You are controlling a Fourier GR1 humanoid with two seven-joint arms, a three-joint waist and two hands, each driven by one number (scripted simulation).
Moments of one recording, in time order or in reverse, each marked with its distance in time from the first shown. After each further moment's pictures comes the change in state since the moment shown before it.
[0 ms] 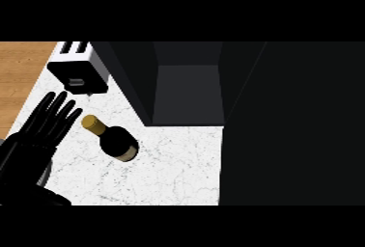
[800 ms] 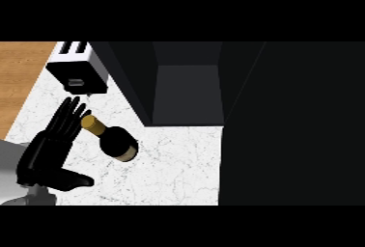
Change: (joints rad) left arm -0.048 -0.012 0.030 0.346 -0.169 -0.081 -0.304; right arm -0.038 -0.001 -0.034 -0.005 -0.004 0.005 0.046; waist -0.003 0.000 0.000
